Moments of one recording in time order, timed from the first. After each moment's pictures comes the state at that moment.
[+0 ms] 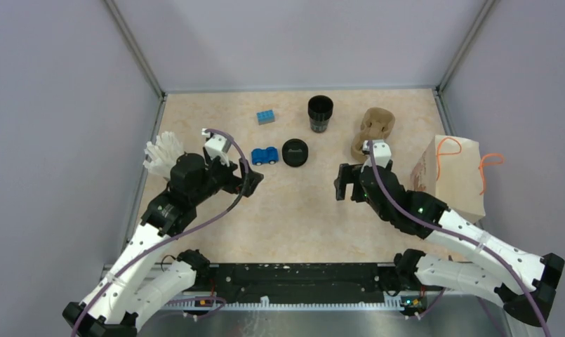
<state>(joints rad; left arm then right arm) -0.49 0.75 0.84 -0.42 0.17 -0.24 0.93 0.84 0.84 -0.57 0.56 0.53</state>
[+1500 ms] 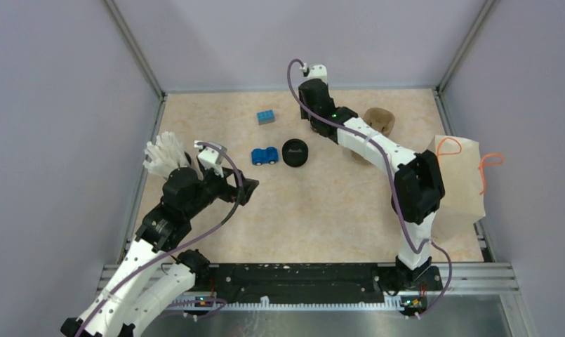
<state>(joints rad) -0.50 0.61 0.75 -0.40 0.14 -0.21 0.65 1.91 1.67 -0.26 0.52 0.21</state>
